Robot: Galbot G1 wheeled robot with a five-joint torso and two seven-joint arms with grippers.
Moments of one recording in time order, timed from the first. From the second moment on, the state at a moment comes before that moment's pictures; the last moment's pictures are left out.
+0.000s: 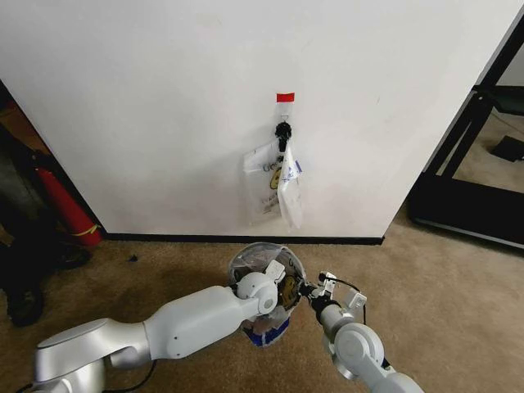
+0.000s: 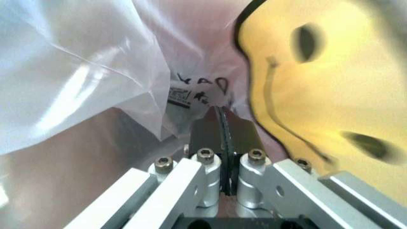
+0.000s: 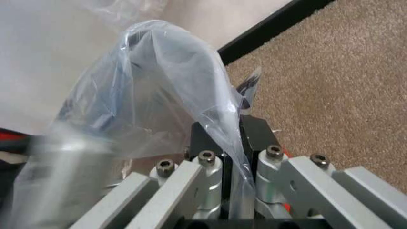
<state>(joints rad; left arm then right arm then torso) 0.38 -1.14 0.79 -1.56 -1.25 0.74 -0.69 -1.23 1.18 0.11 1.78 1.11 -0.15 0.32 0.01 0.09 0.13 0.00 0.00</state>
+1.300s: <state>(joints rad) 0.94 -0.76 -0.08 -2.19 -0.98 0.53 -0.44 -1.31 1.14 0.16 1.97 1.03 -0.21 0.36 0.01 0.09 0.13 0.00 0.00</state>
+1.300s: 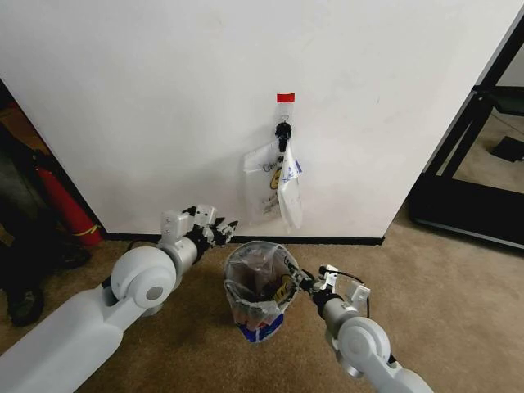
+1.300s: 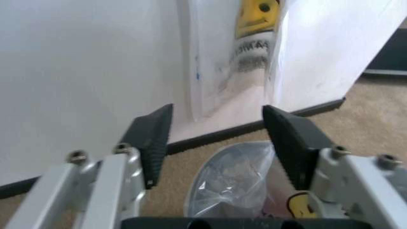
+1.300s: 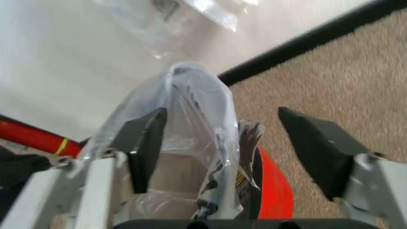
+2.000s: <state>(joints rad) 1.63 -1.15 -0.52 -2.08 -0.40 -0.26 -0.22 -1.77 1.27 0.53 2.14 0.27 0.26 0.05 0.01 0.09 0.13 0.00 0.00</state>
